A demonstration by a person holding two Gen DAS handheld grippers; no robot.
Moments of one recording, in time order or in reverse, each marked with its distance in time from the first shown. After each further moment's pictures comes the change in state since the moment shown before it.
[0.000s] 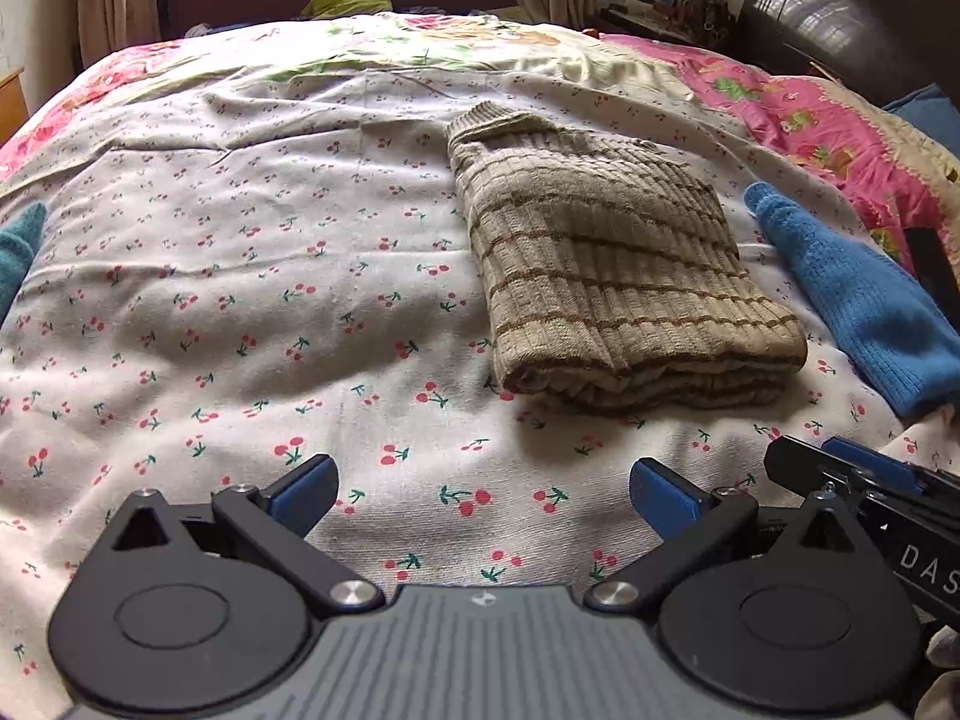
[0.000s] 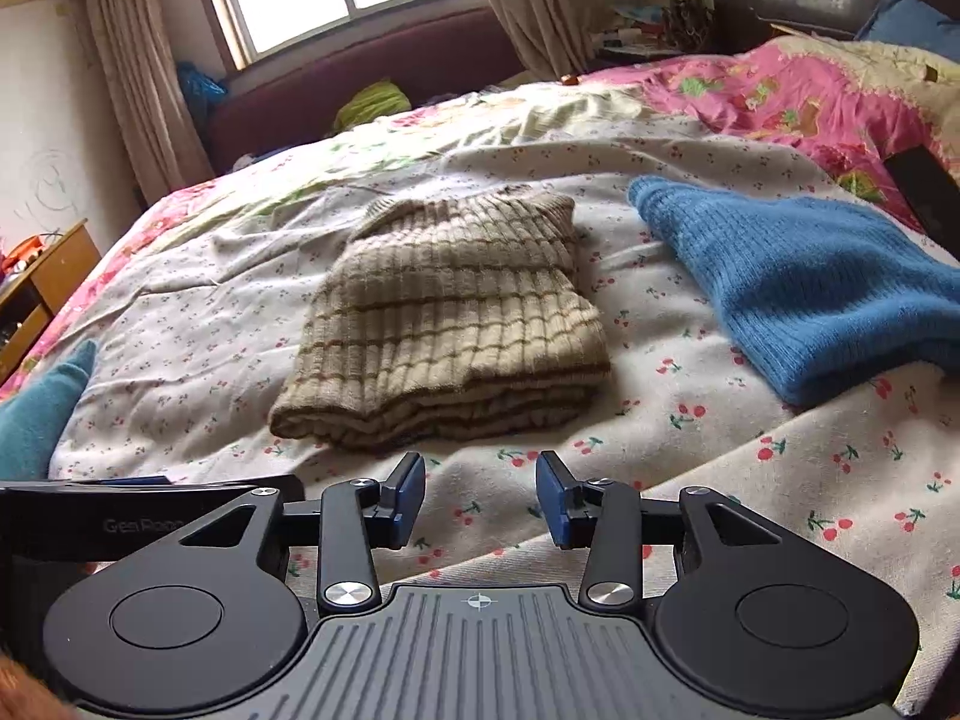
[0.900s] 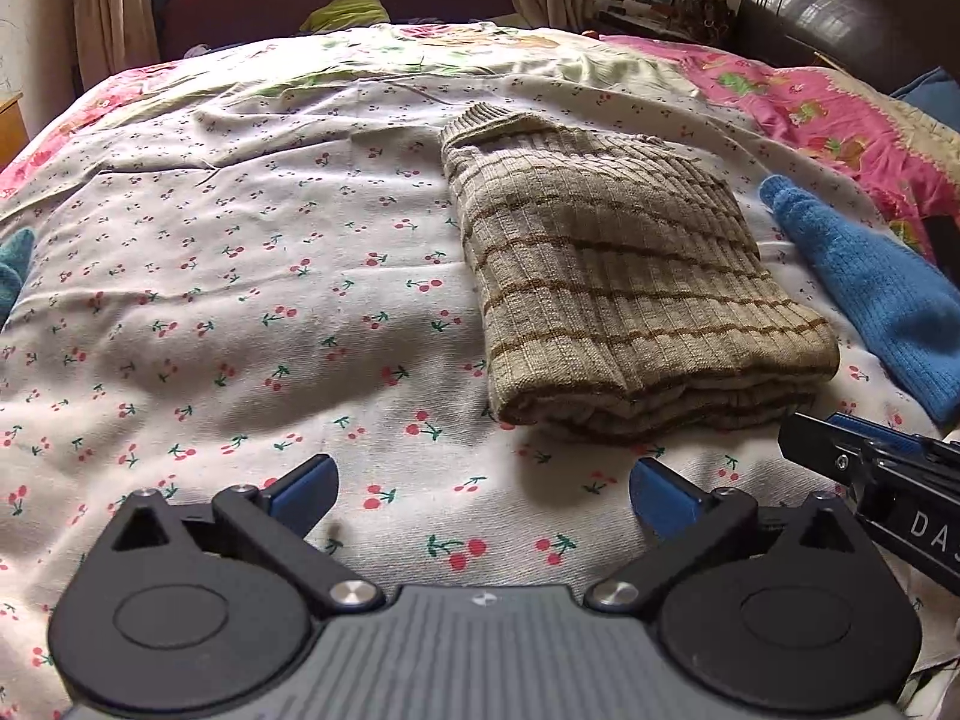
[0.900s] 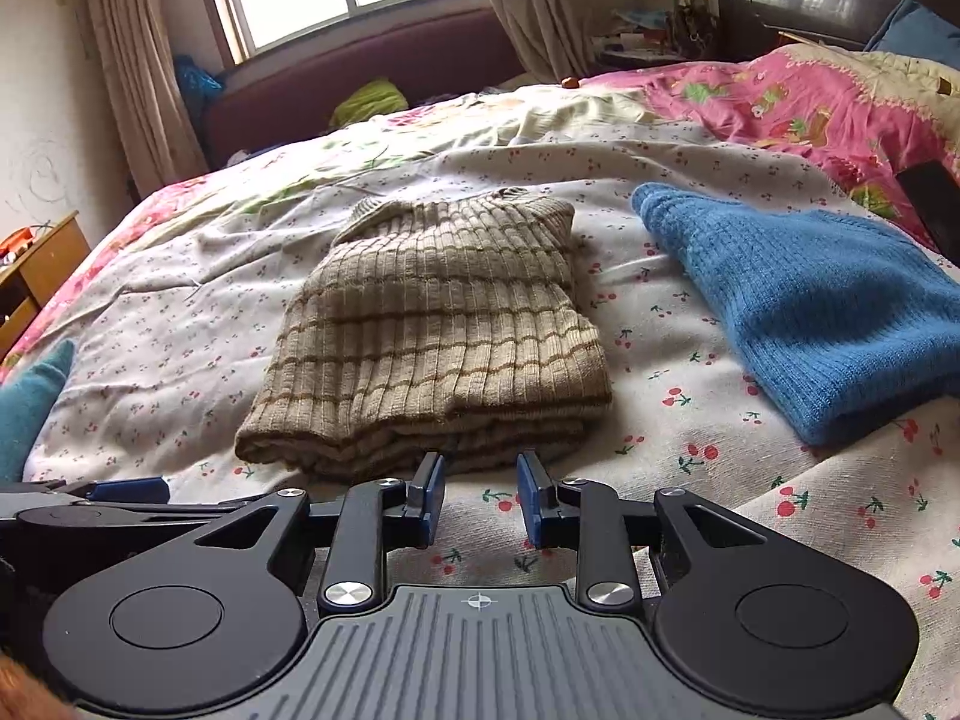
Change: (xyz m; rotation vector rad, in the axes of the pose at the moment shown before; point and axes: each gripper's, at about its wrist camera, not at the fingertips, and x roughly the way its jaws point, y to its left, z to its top) left arm 0.023 -0.010 0.006 0.041 -0.029 0.038; right arm 0.022 0.001 0.010 -0.043 -0.017 -0.014
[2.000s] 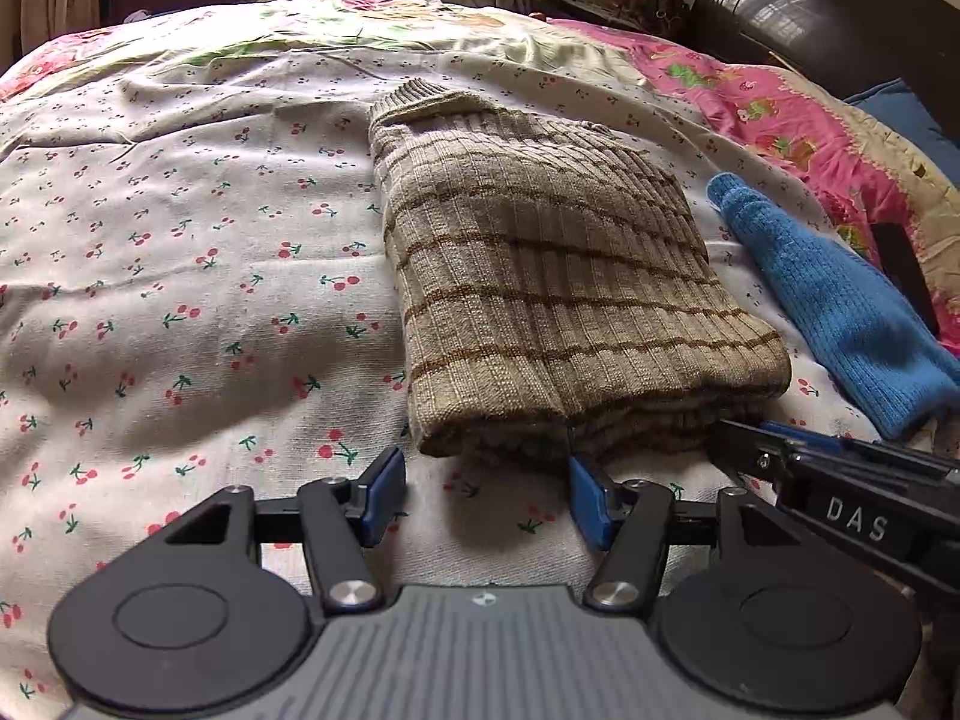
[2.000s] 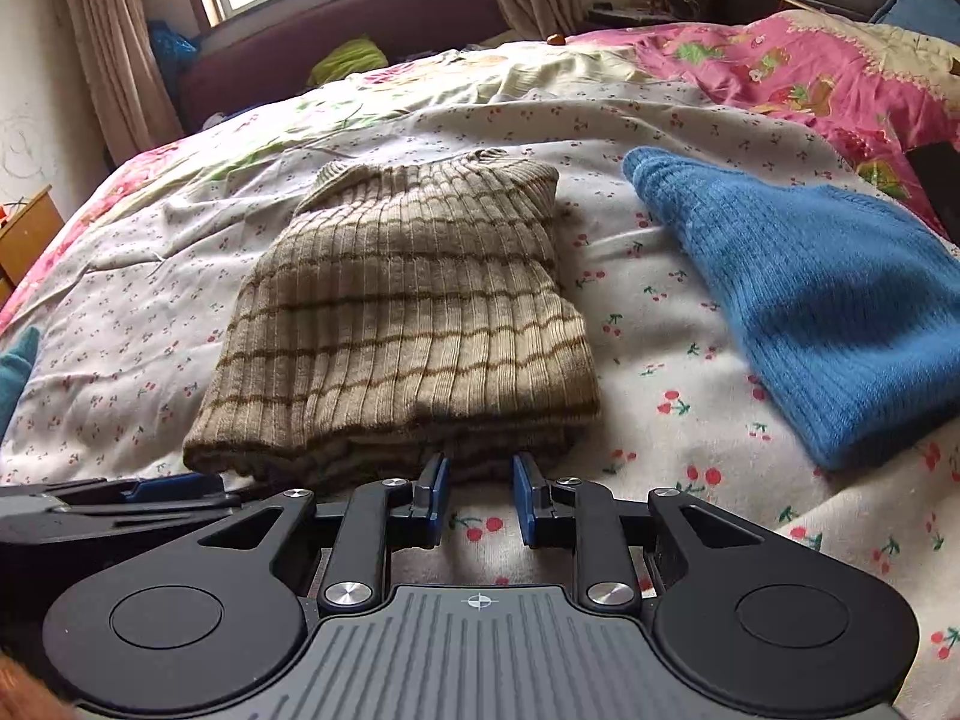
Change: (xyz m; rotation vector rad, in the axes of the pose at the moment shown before) left arm 0.022 -0.001 0.013 -0.015 0.047 -0.174; right arm 0.029 -0.006 0.013 -0.004 0.080 -0.039
